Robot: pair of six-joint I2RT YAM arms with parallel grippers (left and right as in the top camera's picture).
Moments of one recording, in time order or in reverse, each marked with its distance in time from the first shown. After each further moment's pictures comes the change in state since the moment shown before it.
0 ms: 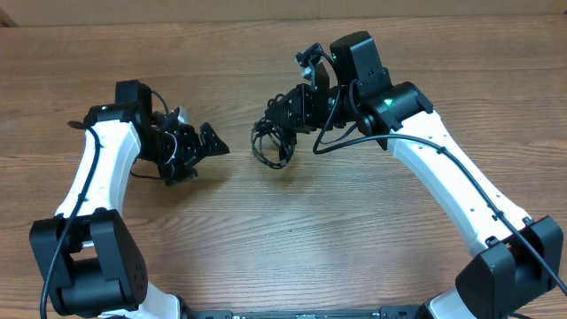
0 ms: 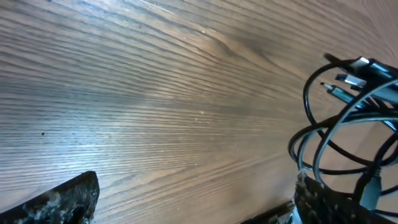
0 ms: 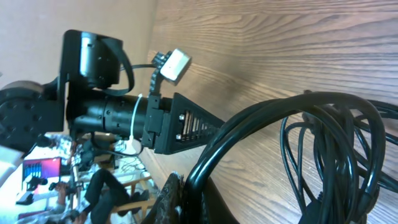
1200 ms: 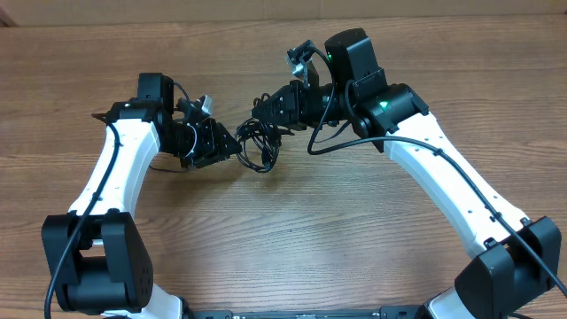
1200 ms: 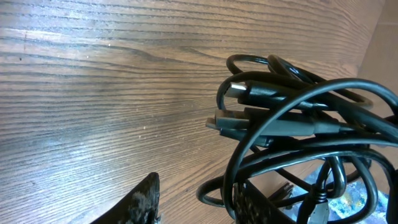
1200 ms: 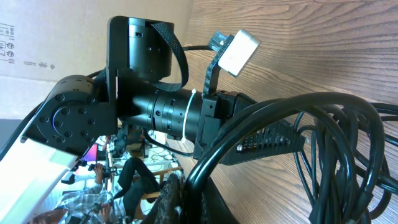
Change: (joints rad) left arm -0.105 0.000 0.001 0.110 0.117 0.051; right arm 0.022 0.000 0.000 0.105 -0.114 0.103
